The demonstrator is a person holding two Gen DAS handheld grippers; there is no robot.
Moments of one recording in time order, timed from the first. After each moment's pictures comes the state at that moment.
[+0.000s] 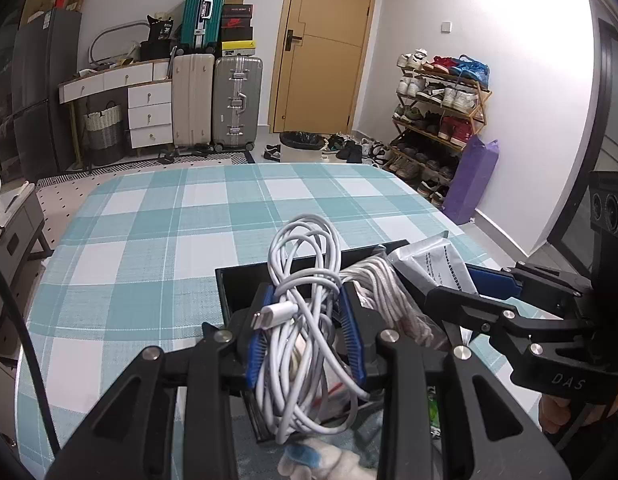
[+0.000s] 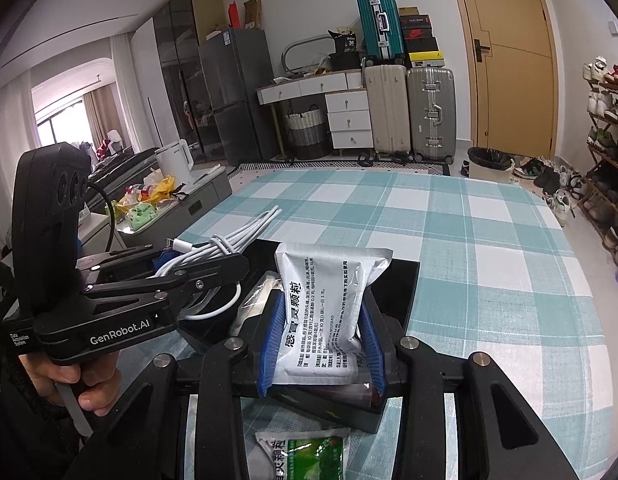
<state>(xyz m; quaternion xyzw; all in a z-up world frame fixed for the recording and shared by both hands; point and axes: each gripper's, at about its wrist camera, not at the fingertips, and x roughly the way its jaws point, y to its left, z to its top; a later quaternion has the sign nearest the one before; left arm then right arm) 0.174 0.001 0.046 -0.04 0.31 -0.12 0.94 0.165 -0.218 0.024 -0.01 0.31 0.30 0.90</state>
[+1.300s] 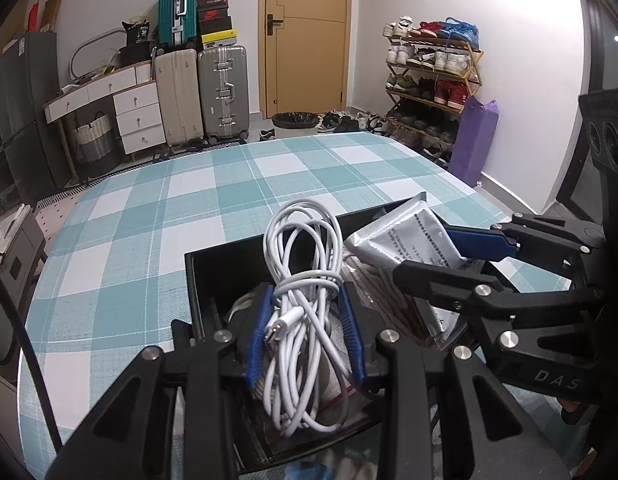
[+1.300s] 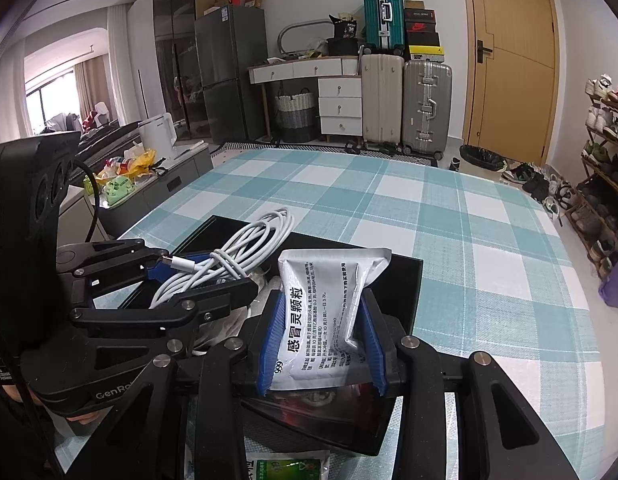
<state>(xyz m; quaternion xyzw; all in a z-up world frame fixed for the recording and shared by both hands) 0.190 -0.020 0.017 0.03 0.34 -0.12 0.93 0.190 -0.197 0.000 -0.06 0.33 0.28 0.90</state>
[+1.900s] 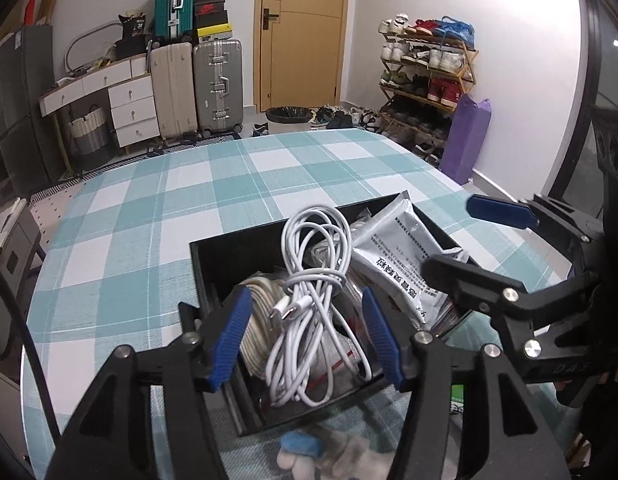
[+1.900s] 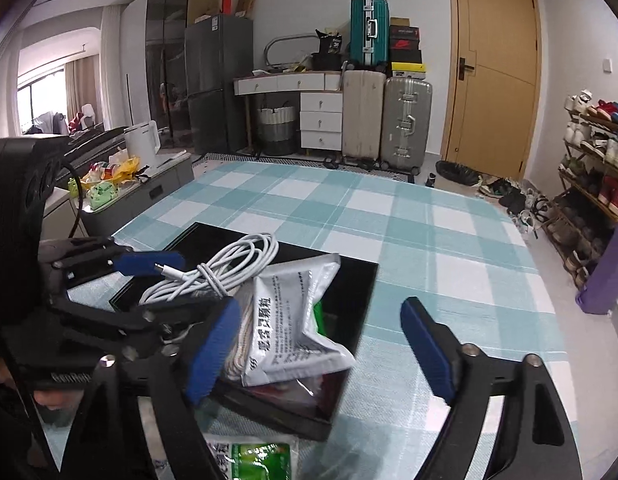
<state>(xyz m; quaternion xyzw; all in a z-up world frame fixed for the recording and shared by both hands) 0.176 -0.012 0.029 0.02 0.35 -0.13 0.93 0.174 -0.220 0.011 -0.07 0.30 0.24 0.92</state>
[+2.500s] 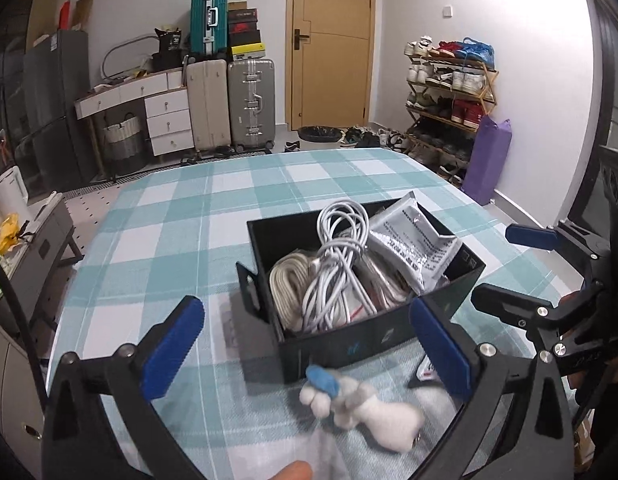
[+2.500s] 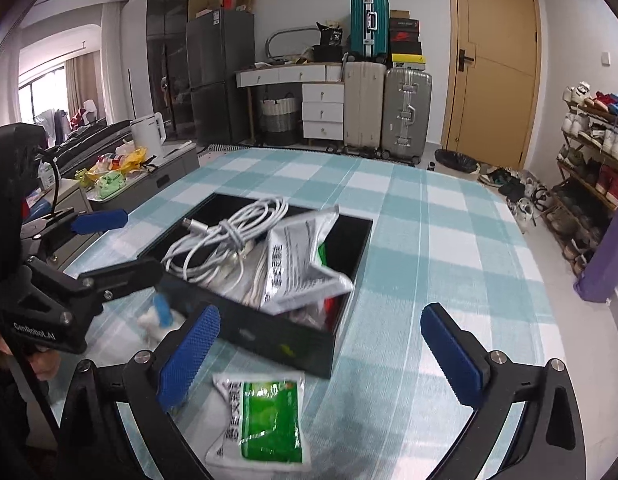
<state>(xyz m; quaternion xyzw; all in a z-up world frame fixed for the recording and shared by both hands) 0.120 0.007 0.037 0.01 0.32 -0.08 0.95 0.133 -0.239 0.008 -0.07 0.32 0.24 0.91</state>
